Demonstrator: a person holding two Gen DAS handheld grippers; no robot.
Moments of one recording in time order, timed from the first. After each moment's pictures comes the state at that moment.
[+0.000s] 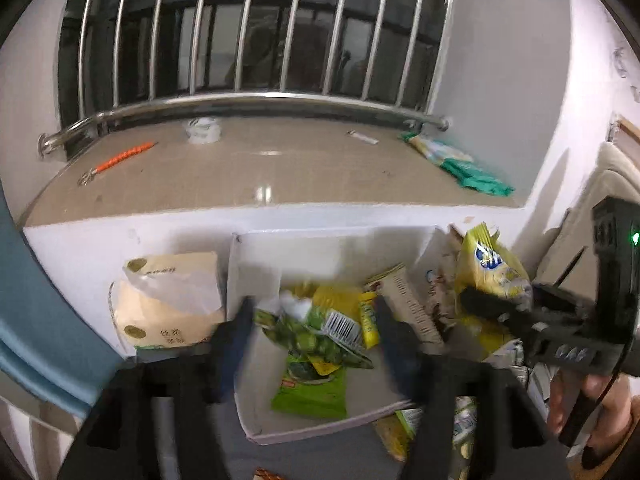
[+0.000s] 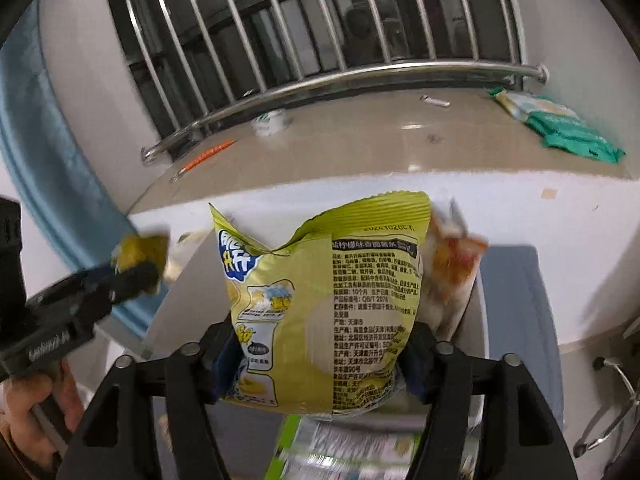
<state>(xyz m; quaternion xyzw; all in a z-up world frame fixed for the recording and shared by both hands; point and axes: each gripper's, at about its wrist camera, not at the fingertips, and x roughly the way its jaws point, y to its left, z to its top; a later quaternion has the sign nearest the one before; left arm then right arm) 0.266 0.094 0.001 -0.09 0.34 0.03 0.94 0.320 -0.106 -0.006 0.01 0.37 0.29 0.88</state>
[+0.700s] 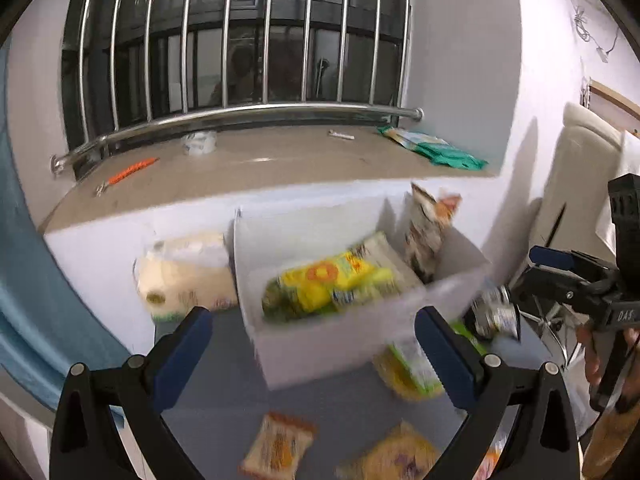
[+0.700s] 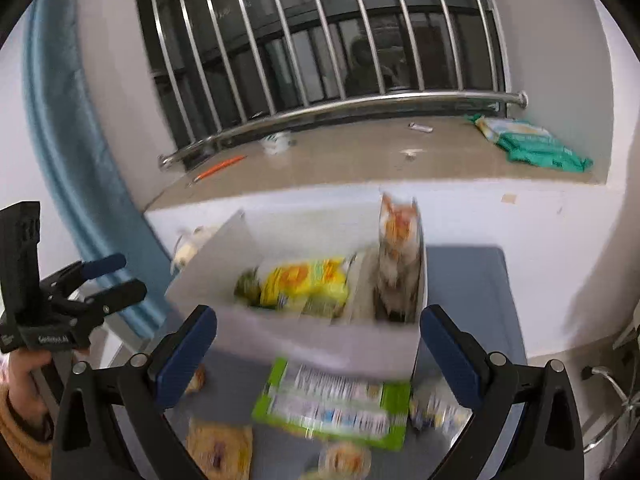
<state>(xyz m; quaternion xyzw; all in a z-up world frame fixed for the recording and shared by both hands) 0.157 0.068 -0.008 -0.04 0.31 0.00 0.95 0.236 -0.171 0.000 0.00 0.32 0.32 0.89</state>
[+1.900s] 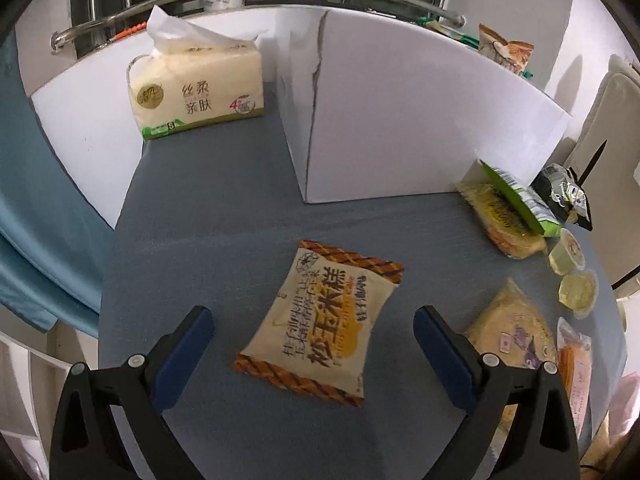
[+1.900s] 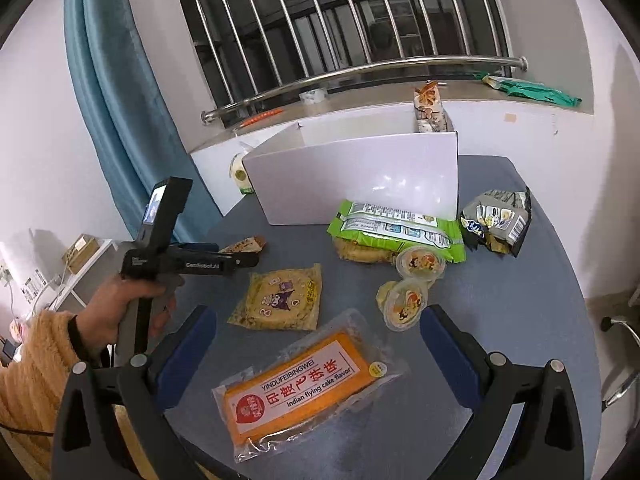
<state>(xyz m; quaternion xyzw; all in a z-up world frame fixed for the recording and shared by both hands) 0.150 0.099 -0.159 -0.07 0.46 0.02 0.88 0.074 -0.190 -0.077 0.01 0.34 0.34 0.88</state>
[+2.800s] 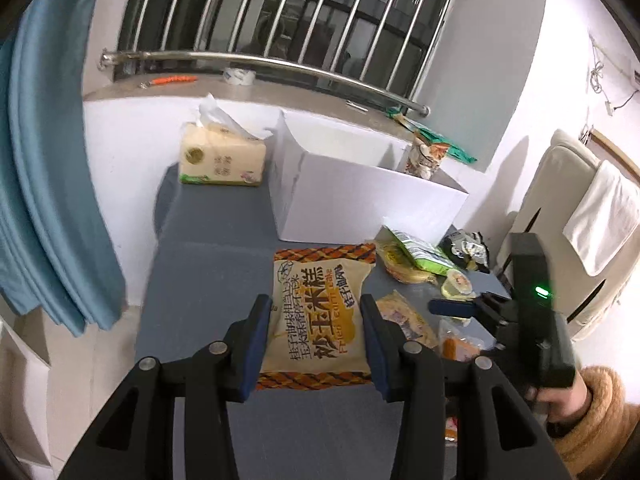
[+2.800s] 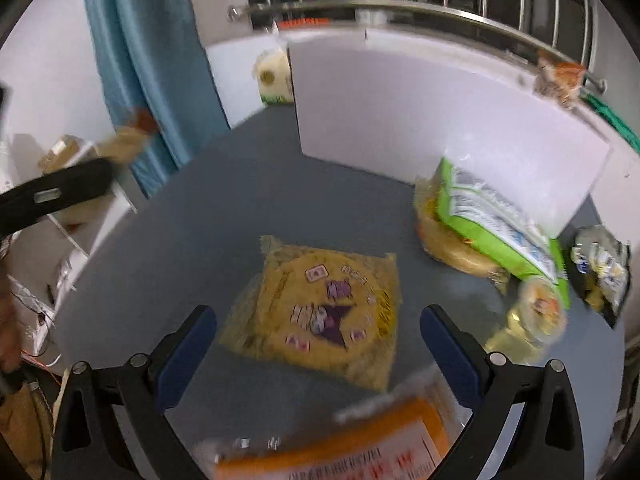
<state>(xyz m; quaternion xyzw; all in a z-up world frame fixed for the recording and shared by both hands) 0.023 0.104 -0.077 -0.15 0.32 -0.01 0.93 0.125 -0.050 -0.133 -0.16 0.43 0.35 0.82</state>
